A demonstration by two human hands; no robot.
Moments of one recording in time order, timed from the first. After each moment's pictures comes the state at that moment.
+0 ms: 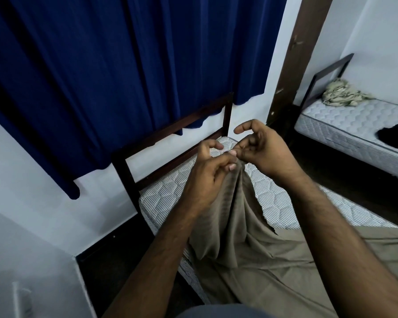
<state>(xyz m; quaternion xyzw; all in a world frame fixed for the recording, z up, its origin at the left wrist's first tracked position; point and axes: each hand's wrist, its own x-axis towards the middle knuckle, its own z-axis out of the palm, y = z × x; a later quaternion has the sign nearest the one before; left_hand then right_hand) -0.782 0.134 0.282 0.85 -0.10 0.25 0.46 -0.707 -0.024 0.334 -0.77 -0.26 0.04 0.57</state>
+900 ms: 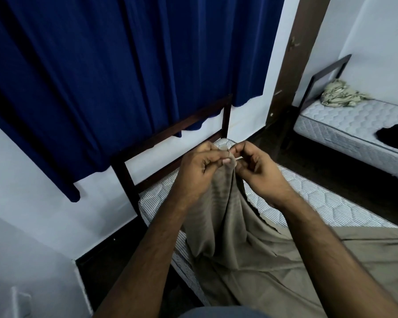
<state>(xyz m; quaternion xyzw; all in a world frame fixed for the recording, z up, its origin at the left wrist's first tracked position) -0.783 0.146 0.310 0.83 -0.13 0.26 0.47 -0.724 -0.022 0.298 -0.68 -0.33 0.07 0.65</state>
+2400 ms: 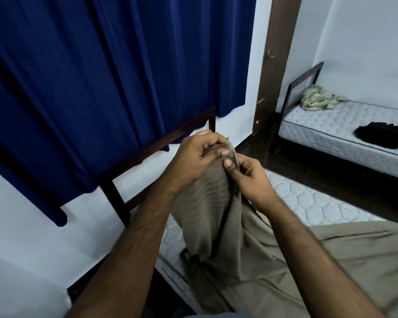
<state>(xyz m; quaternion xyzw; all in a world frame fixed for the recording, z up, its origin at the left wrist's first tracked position) -0.743 0.121 0.354 0.85 -0.21 0.23 0.41 -0.727 -0.047 0.293 -0.68 -0.23 0.01 0.69</state>
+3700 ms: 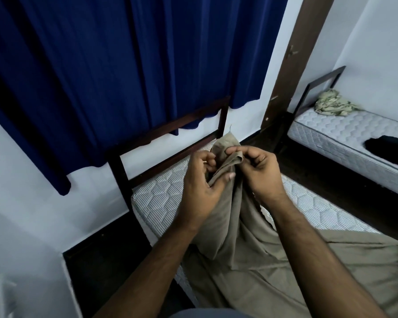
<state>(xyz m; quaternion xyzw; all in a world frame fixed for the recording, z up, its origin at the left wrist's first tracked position) -0.807 0.110 0.265 0.76 -0.03 0.37 0.54 -0.741 -0.022 0.301 -0.67 -0.25 -0.03 0.70</state>
